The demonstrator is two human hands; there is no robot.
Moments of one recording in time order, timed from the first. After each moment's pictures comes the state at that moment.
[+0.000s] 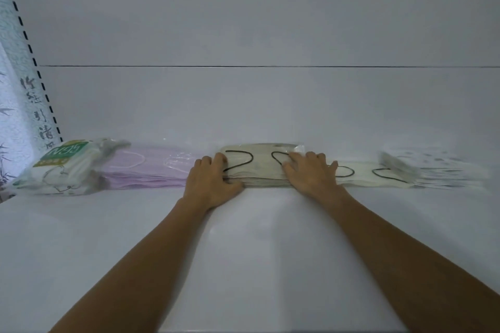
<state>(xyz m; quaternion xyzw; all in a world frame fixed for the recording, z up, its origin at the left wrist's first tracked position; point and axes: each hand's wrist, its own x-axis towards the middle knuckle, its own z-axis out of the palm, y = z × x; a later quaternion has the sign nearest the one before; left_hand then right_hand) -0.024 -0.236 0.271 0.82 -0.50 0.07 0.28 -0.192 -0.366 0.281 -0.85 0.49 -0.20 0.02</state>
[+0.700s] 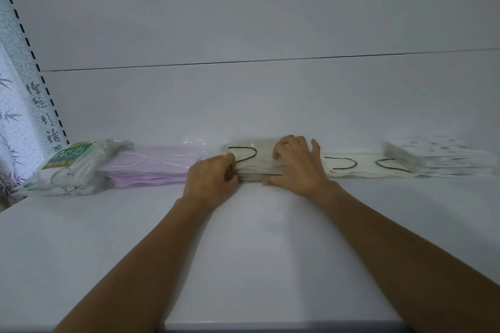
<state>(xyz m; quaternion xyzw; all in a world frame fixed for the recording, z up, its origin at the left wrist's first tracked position) -0.038 -0.223 0.279 0.77 -0.54 0.21 0.26 -0.188 -0.344 0.286 -0.90 0.34 -0.27 -0.02</state>
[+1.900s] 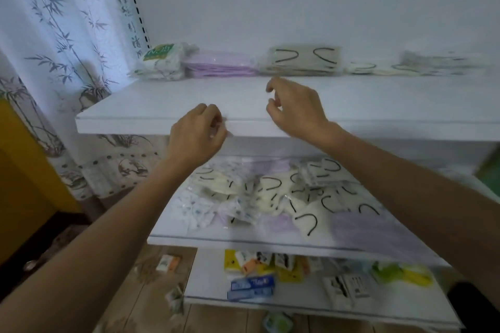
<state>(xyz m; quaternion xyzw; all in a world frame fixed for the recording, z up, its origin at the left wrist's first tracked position) -0.082 0.053 0.234 0.75 -0.54 0.24 0.29 -0.228 -0.097 0.264 -0.90 0.18 -0.40 -0.02</state>
